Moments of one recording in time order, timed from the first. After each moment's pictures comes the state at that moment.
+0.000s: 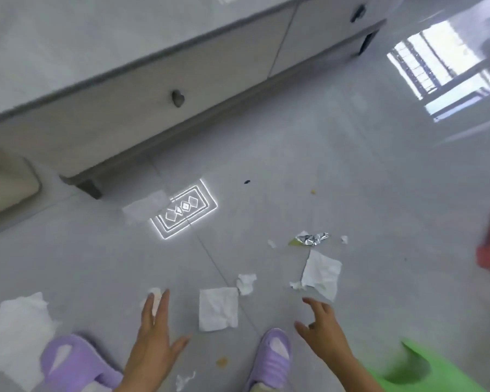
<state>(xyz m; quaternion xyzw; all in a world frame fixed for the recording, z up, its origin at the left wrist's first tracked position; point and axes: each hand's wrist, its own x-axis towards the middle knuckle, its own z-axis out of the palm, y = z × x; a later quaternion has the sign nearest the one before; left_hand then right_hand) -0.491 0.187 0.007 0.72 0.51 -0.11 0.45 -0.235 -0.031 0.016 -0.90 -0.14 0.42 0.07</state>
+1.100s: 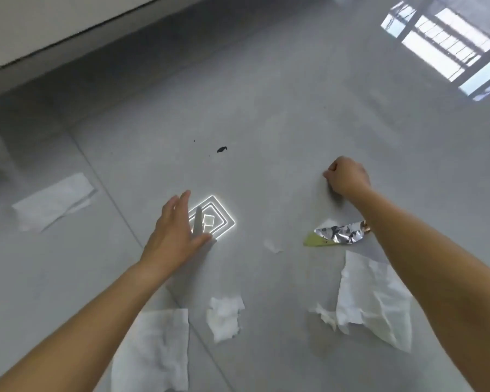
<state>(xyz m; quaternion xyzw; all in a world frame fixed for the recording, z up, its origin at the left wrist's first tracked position) -0.279 0.239 -0.242 0.84 0.42 -0.07 0.34 0.064 0.084 -0.272 -0.95 -0.21 0.21 0.08</state>
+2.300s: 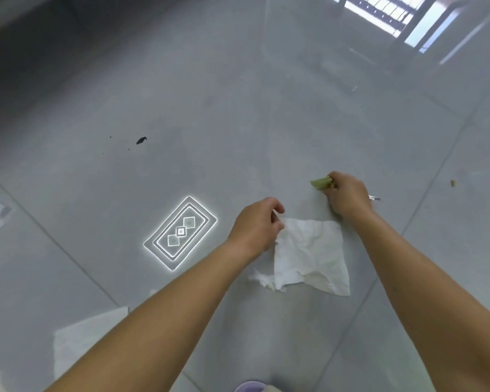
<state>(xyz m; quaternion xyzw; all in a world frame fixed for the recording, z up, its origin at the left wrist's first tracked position) -0.122 0.050 -0.230 0.84 0.22 -0.09 0.48 0.044 -0.099 -0.268 -0.96 -0.13 0.19 0.17</state>
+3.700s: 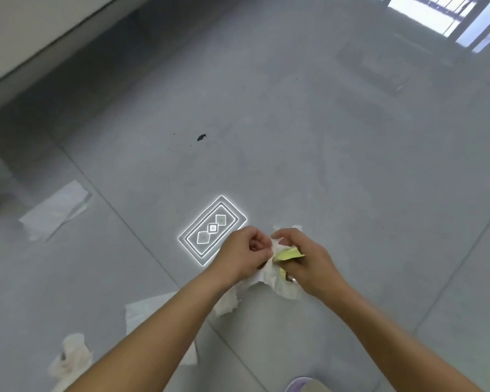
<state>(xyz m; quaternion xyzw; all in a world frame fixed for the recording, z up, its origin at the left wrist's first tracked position) -0.236 0.120 -0.221 0.73 0.35 -0.13 0.58 -0.156 -0.022 -0.228 -0.78 -0.21 0.40 0.44</state>
